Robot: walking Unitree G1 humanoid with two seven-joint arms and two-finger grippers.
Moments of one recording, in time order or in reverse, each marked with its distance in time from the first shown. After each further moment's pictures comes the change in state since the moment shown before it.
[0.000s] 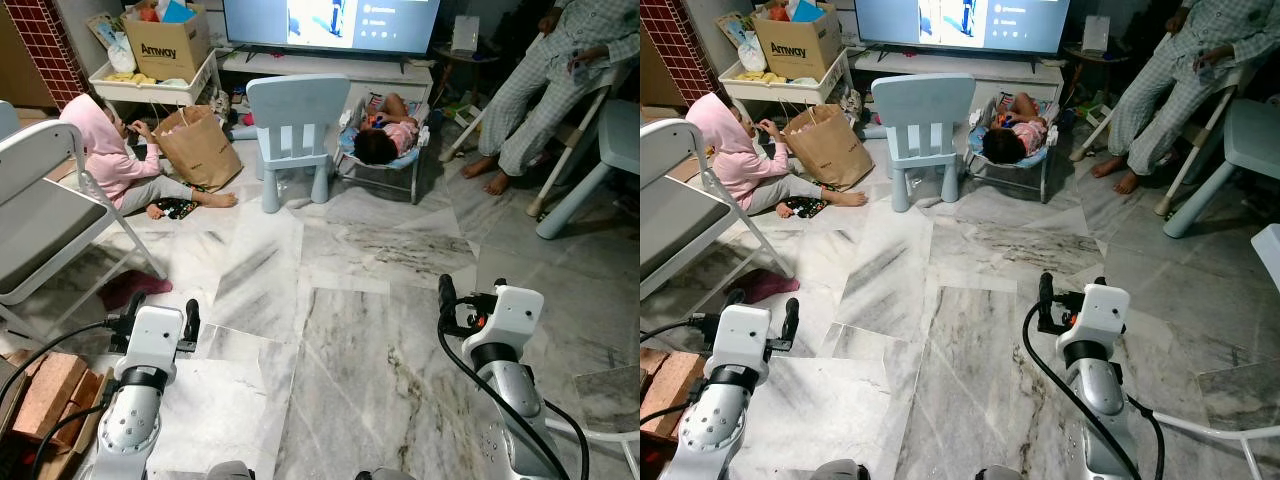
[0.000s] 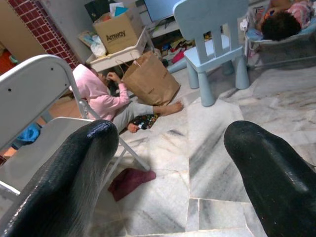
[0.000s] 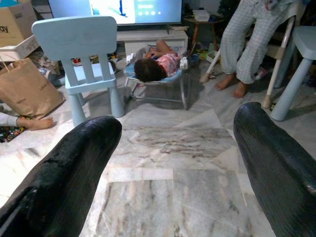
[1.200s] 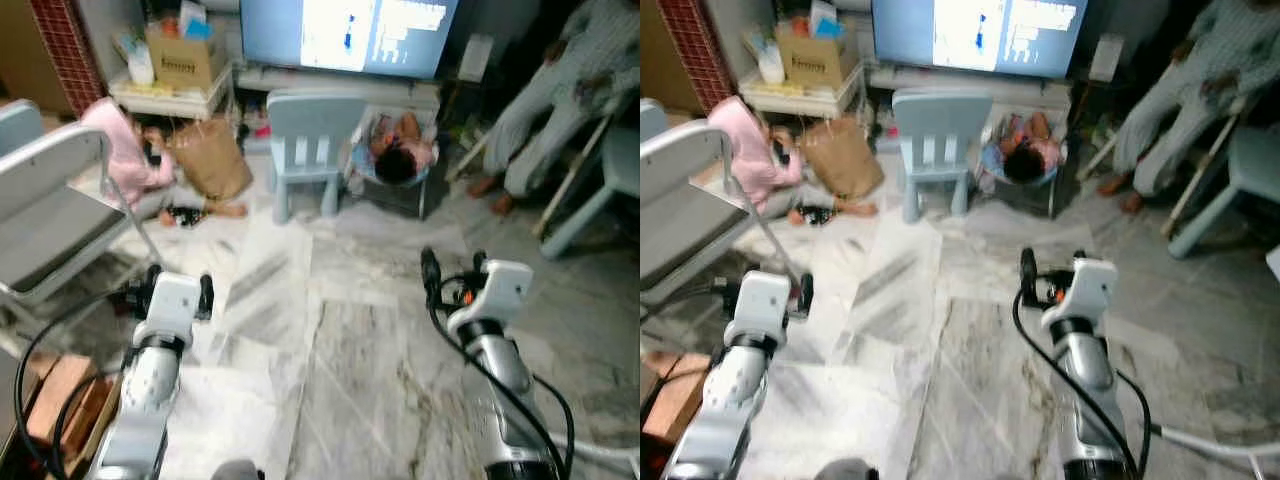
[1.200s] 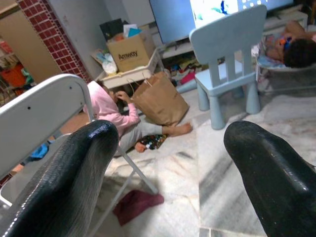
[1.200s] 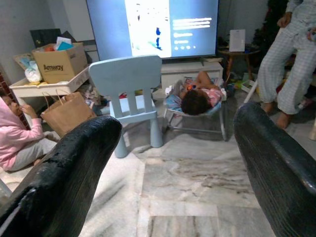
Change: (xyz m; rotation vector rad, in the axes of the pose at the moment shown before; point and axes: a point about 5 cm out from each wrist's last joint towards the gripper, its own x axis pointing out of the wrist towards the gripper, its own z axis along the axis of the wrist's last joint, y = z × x) left arm 0.034 -0.015 0.030 -0.010 -0.044 0.006; right arm 0.023 0.020 0.023 0.082 -0.080 0.111
